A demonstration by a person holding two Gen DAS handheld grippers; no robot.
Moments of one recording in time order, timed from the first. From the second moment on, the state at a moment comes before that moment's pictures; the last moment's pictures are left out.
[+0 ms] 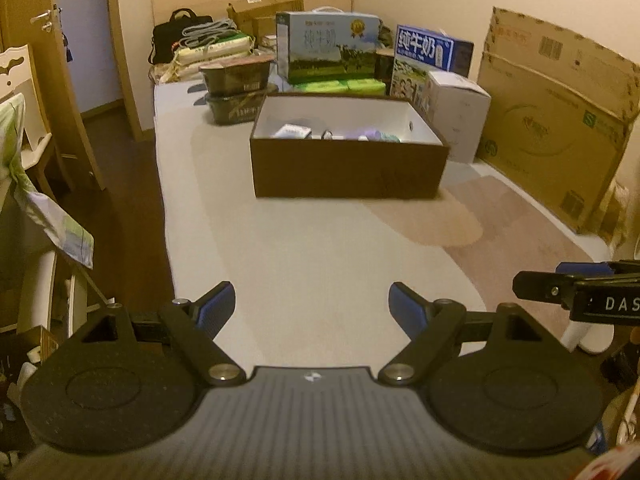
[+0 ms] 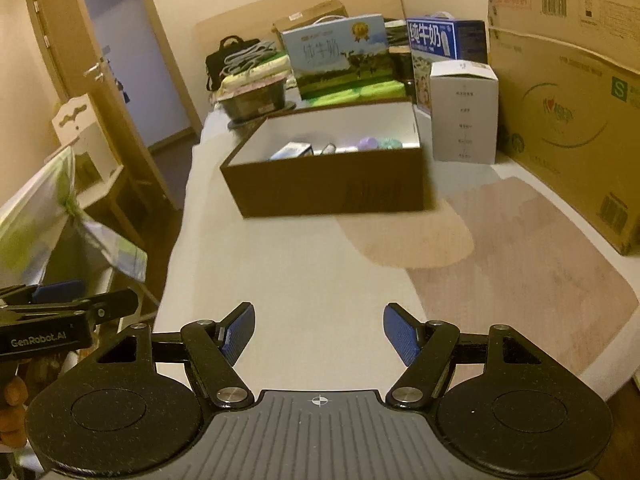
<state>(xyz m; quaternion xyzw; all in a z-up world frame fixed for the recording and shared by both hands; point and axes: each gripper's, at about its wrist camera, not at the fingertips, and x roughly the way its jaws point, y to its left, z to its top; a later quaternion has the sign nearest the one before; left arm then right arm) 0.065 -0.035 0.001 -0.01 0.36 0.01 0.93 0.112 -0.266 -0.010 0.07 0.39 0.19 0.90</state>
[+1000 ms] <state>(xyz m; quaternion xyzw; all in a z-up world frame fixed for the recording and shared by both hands) 0.039 -0.034 -0.024 0.00 0.39 -0.01 0.92 0.071 -0.241 -0.034 0.05 0.41 0.18 0.89</state>
